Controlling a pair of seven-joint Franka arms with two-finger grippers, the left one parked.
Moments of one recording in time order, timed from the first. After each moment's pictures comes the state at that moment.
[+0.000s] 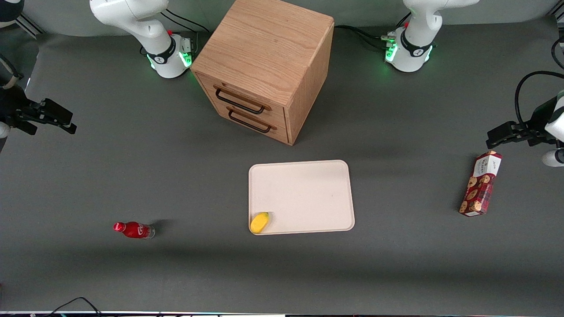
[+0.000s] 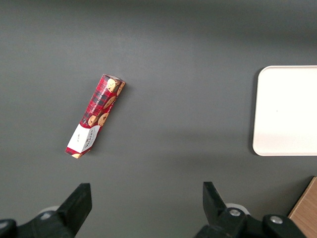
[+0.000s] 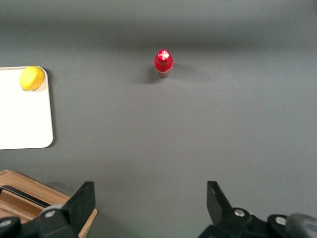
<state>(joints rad) 0.30 -0.01 -0.28 -1.52 -0.01 1.57 0.04</state>
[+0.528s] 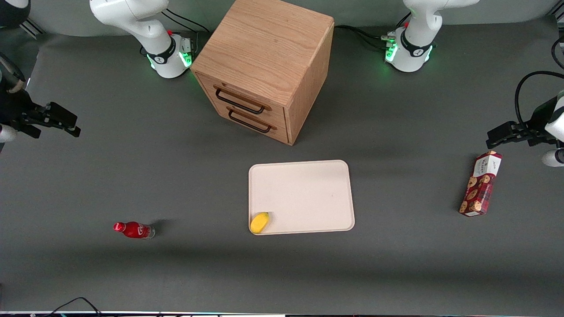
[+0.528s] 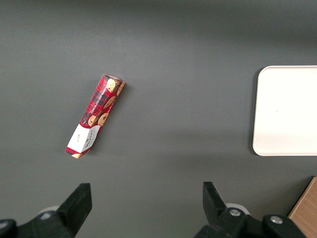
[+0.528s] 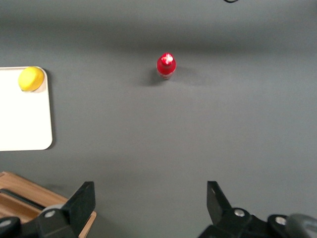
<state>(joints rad) 0.30 0.07 -0.26 -1.47 -0.01 1.59 0.04</state>
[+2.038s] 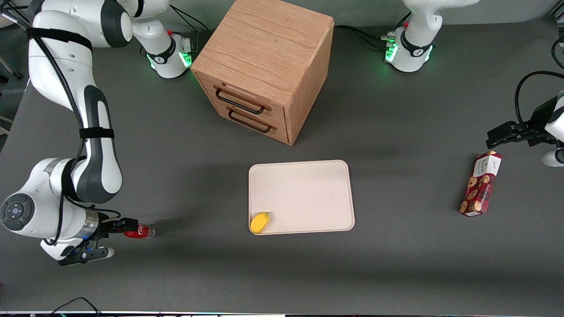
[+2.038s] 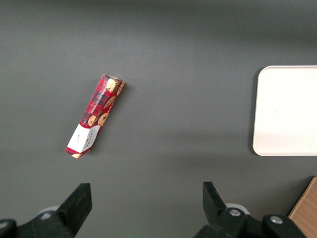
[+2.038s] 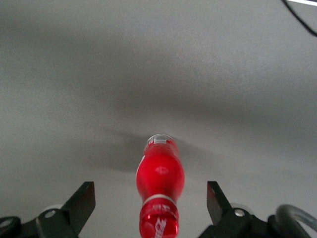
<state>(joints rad) 0.19 0.77 -0.27 -1.23 0.19 1.99 -0.25</state>
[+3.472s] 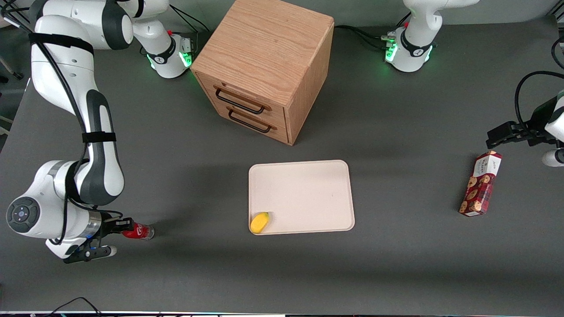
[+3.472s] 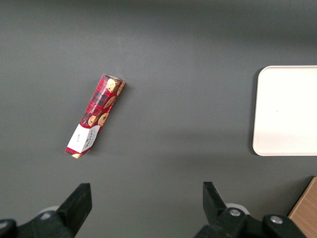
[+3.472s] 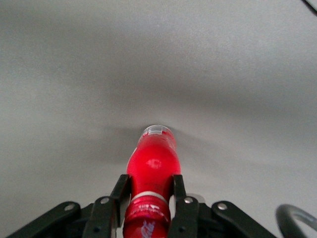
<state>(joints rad) 0.19 0.77 -0.29 -1.23 0.19 1.95 -0.25</state>
